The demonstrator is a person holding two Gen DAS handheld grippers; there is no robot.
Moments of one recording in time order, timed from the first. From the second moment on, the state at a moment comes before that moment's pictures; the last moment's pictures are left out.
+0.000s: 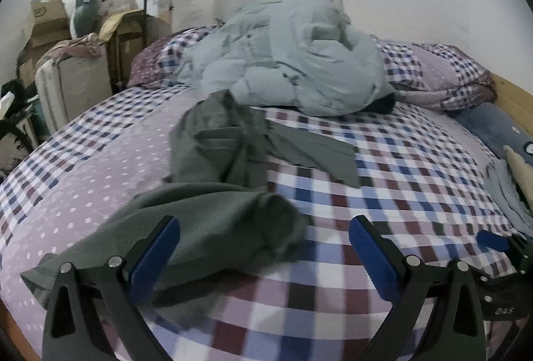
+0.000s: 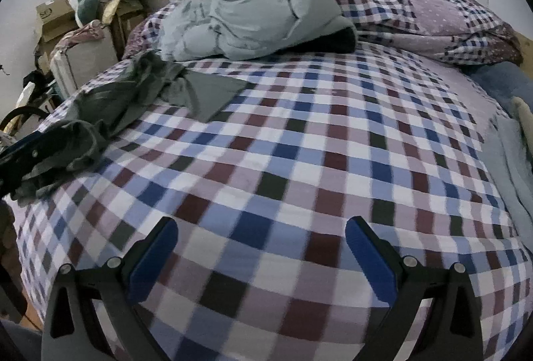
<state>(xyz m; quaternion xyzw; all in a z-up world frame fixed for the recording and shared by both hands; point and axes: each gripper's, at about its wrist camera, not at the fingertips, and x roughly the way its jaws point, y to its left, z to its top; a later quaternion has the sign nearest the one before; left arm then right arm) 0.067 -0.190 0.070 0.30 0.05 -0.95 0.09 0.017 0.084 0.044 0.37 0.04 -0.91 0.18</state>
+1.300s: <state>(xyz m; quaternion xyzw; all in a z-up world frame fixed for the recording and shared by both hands) 0.018 -0.294 0.048 0.29 0.20 -0.93 0.05 0.047 0.060 0.057 0.34 0.04 -0.90 0.25</state>
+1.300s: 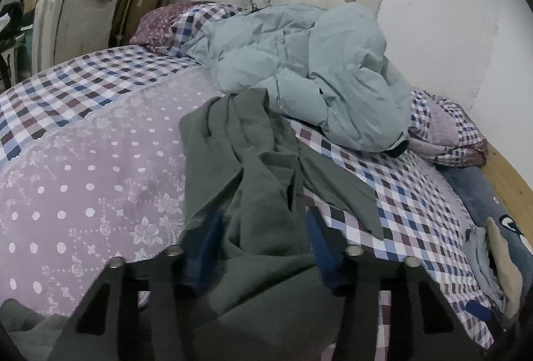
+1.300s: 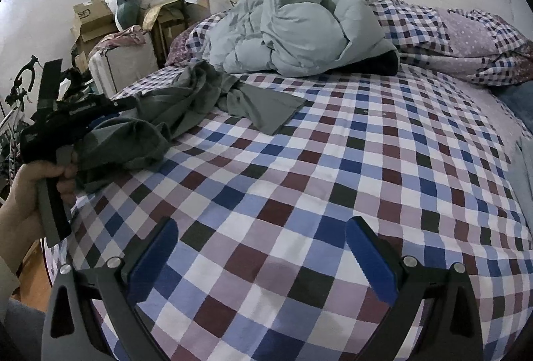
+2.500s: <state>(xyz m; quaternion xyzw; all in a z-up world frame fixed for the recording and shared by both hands) 0.151 -0.100 0.083 0.27 0.03 -0.95 -0.14 0.044 0.105 0.094 0.30 -0.05 -0.91 0.29</state>
